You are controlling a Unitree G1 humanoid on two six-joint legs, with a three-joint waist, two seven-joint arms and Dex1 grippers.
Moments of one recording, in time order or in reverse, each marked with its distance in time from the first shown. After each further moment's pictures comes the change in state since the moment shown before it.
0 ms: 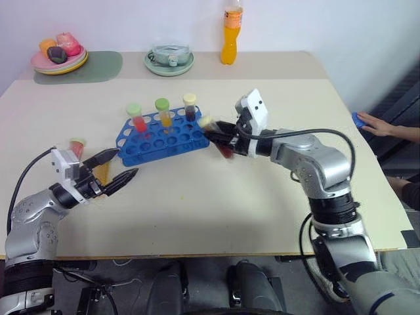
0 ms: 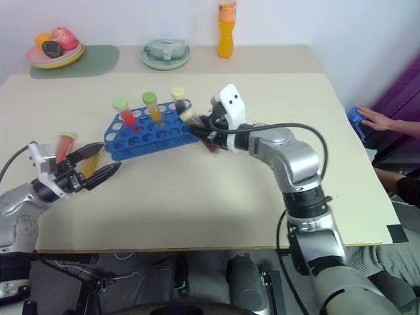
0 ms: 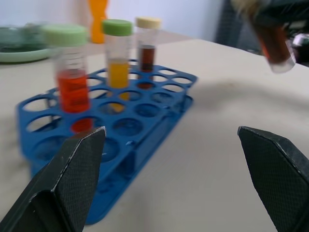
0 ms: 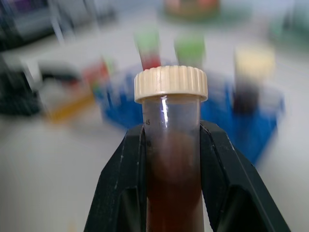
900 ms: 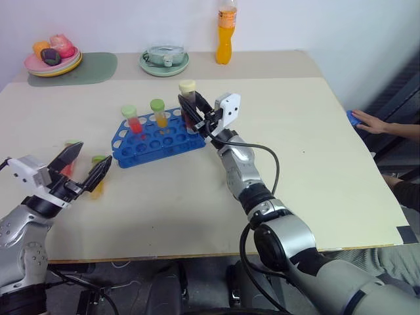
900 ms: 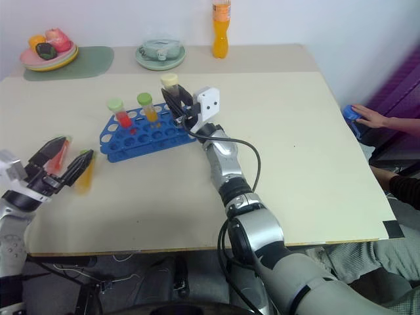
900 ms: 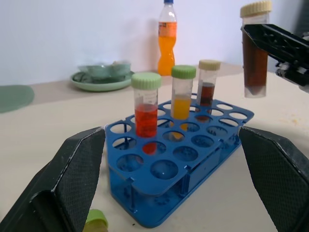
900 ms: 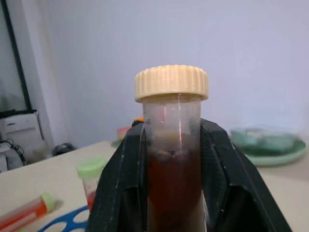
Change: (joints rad) left arm 0.200 -0.064 0.178 -0.266 -0.056 -0.012 0.252; right arm -0.280 0.350 -0.160 1.086 -0.136 -1.172 -0.055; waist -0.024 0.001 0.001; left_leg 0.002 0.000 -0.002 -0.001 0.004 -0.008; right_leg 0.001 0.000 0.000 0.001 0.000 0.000
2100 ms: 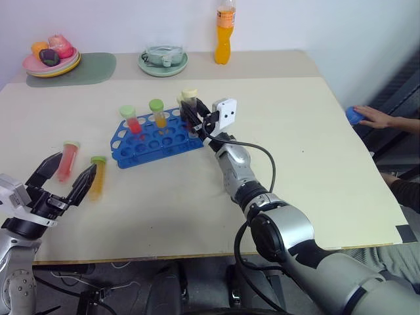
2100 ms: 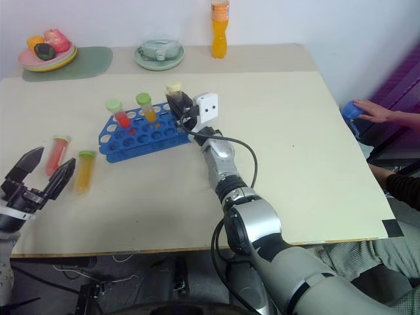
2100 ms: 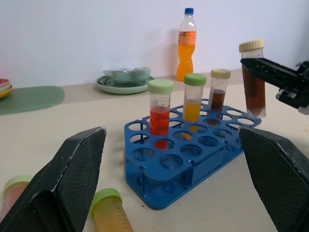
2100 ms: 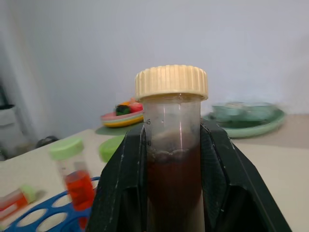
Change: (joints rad) left arm 0.135 -0.055 0.053 -0.145 -0.054 0.001 0.061; right arm -0.040 0.003 -0.036 0.085 -0.033 -0.036 0.082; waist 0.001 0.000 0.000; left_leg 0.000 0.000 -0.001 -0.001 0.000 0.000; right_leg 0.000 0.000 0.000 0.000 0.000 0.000
